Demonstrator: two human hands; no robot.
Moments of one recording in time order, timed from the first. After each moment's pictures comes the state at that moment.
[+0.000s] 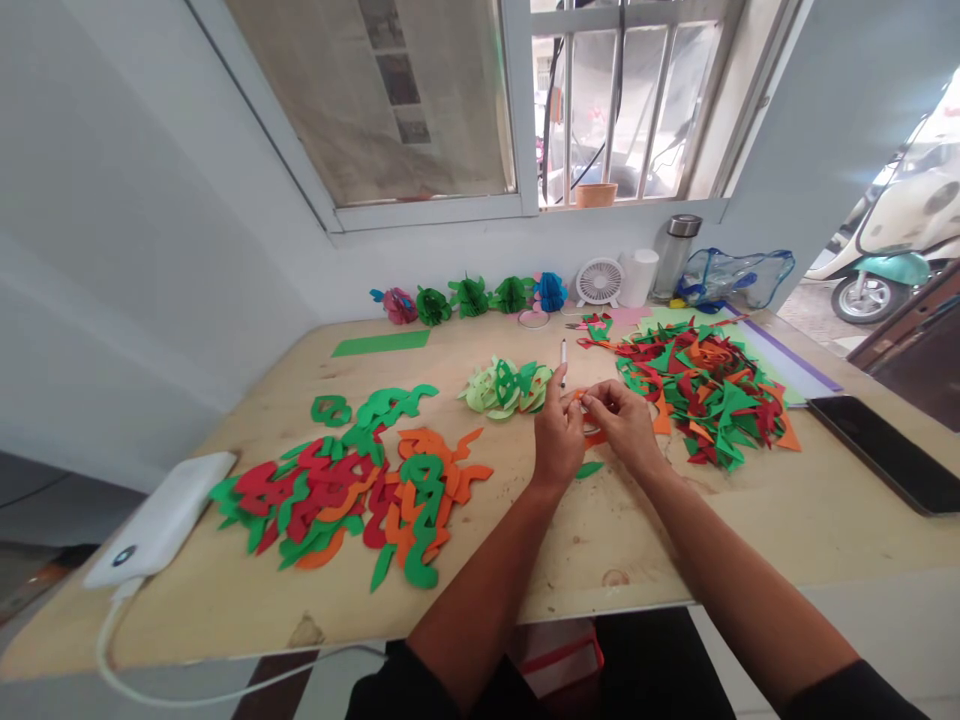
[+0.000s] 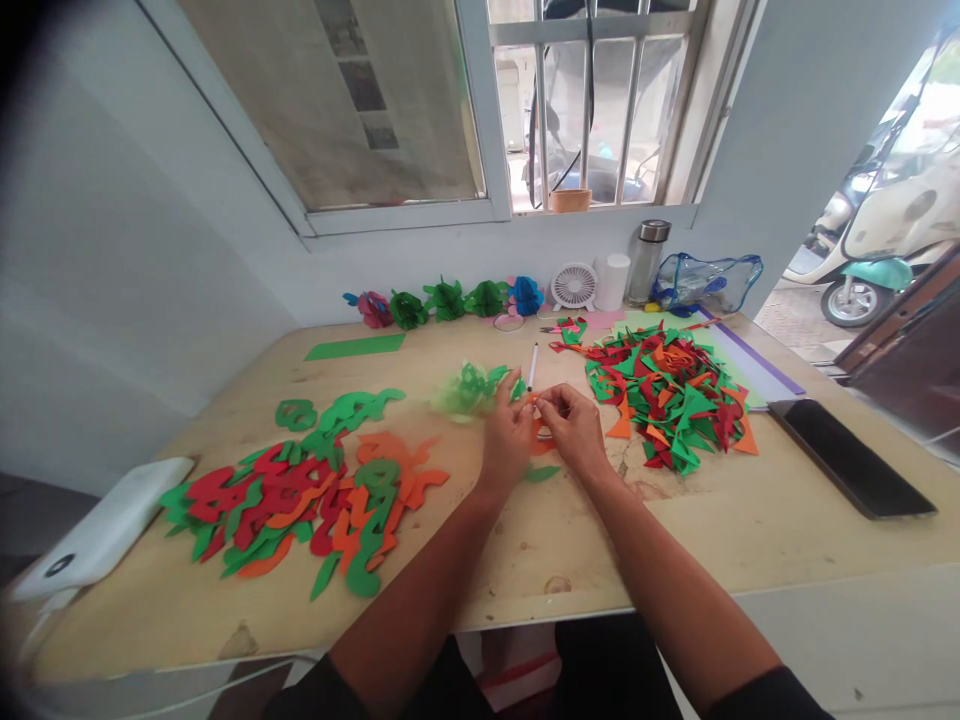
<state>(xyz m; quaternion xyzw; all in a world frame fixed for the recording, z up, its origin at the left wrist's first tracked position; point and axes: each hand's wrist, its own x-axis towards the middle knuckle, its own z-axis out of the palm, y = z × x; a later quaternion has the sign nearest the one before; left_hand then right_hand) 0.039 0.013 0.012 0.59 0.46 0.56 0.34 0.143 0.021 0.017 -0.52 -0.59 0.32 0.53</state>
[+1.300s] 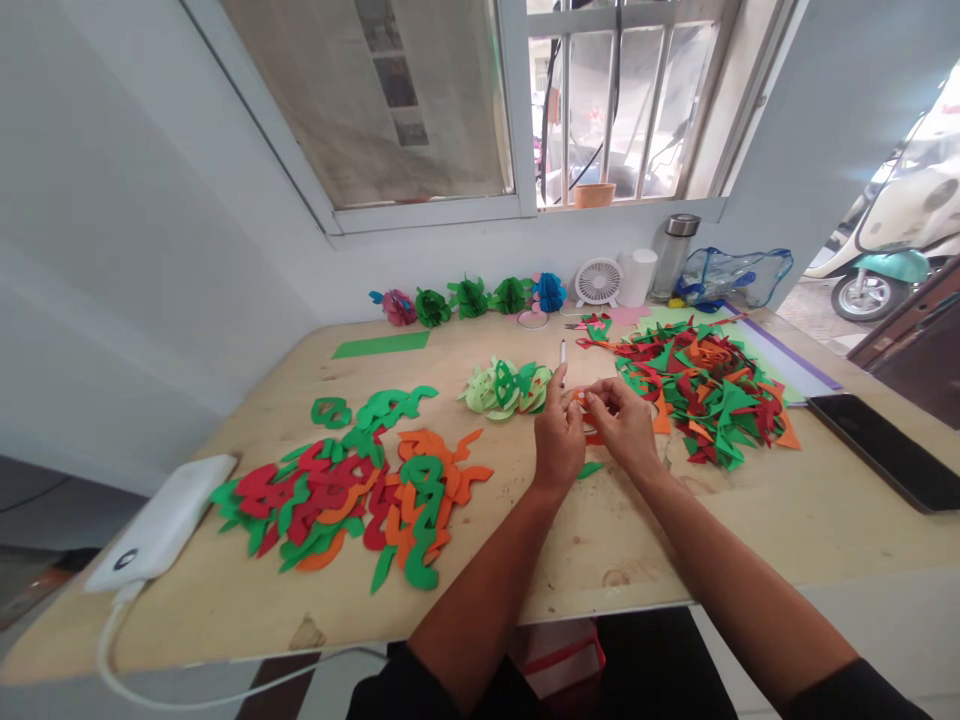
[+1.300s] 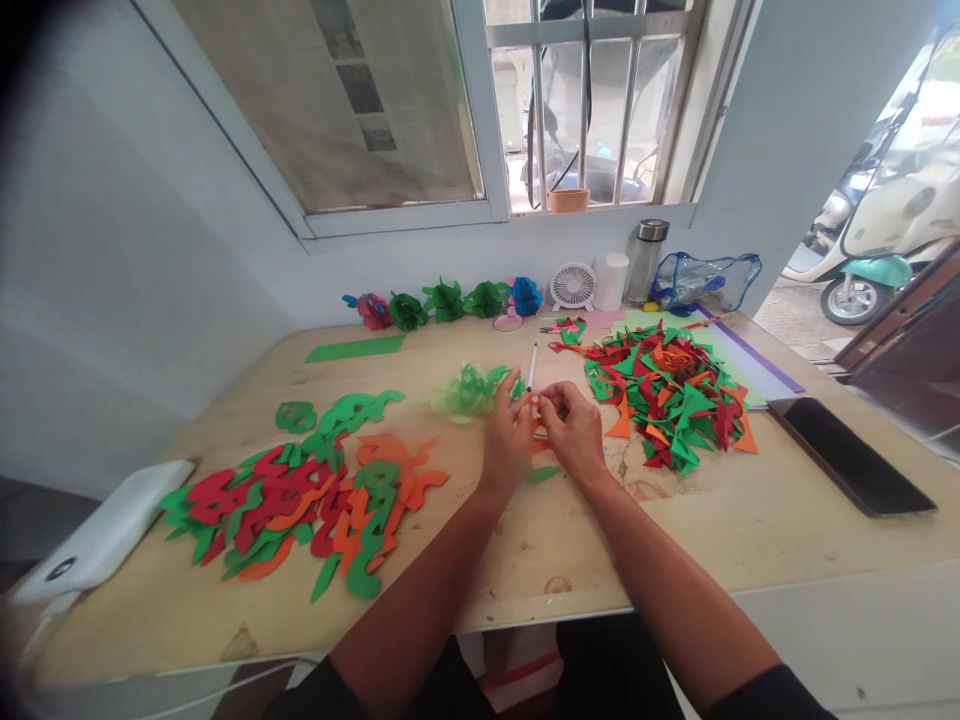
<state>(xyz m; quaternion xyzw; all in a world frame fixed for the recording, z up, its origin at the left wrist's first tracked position) 0.040 0.012 0.010 0.59 0.45 0.58 0.34 0.141 0.019 0.013 -0.55 -0.60 0.25 0.53</state>
